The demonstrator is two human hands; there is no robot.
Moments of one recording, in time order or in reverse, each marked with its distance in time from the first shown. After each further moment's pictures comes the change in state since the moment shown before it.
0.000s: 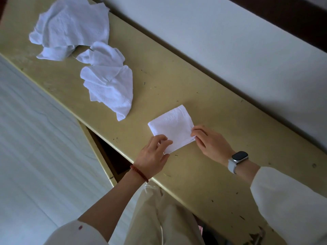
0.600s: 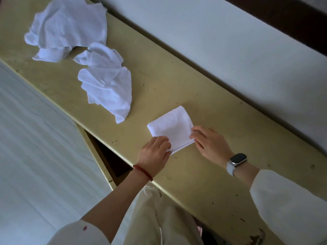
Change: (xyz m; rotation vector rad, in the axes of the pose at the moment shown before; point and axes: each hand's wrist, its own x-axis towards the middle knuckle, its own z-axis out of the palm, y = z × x) left_hand 0.011 -0.002 0.006 0.130 0.004 -0.011; right_hand 0.003 0.000 0.000 -0.169 0.045 -0.016
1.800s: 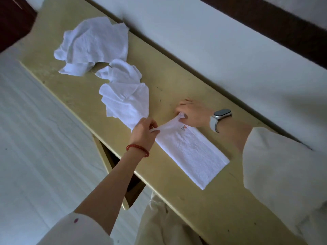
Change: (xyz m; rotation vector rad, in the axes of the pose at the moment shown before) left_hand 0.072 -0.026 -0.061 -0.283 -0.091 -0.698; right_hand 0.157 0.008 -0.026 0.079 -0.647 0.052
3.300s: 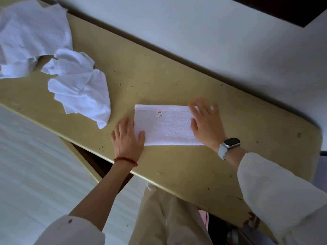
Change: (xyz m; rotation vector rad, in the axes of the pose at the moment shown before) left_hand -0.031 -0.030 0.044 0.467 -0.015 0.130; right_hand -0.118 0.008 0.101 -0.075 0.423 0.523
